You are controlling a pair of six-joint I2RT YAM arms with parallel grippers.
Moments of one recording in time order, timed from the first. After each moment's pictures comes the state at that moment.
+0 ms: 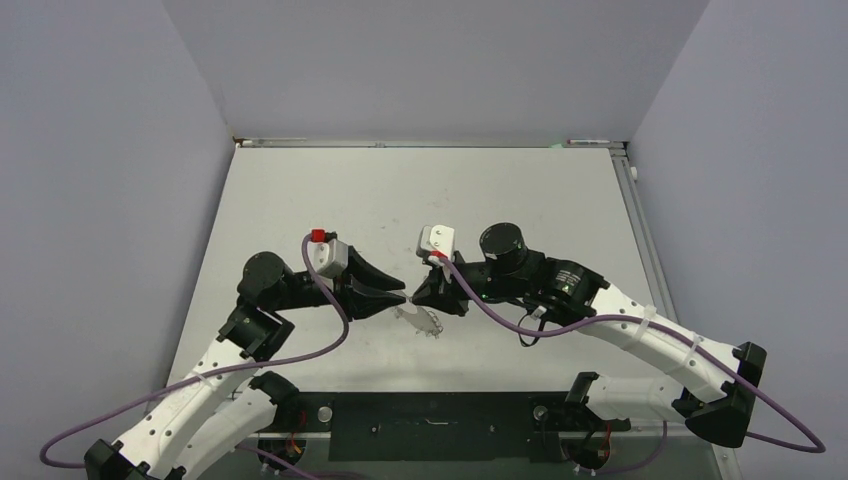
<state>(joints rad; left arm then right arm) -0.56 0.73 0.63 0.24 0.90 -0.27 0.99 1.13 1.14 -0.44 -0.41 -0.13</state>
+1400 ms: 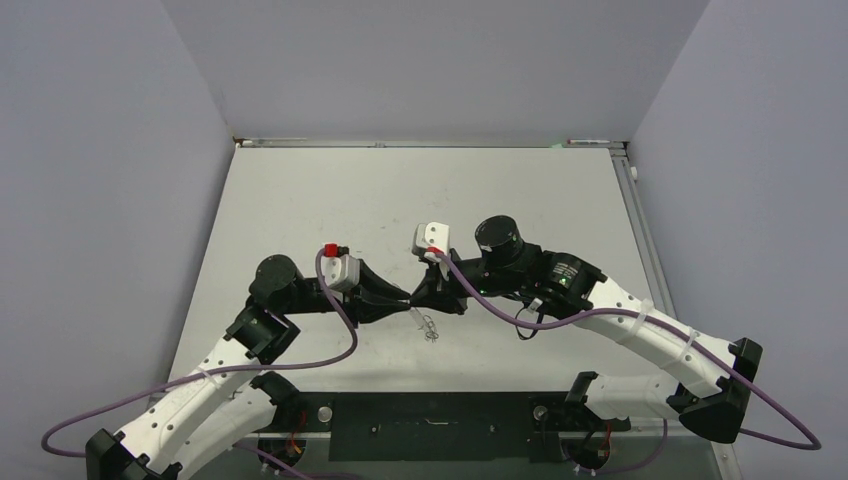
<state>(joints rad) -0.62 0.75 0.59 0.23 0.90 -0.12 0.99 1.17 1.21 -0.50 -0.48 -0.14</state>
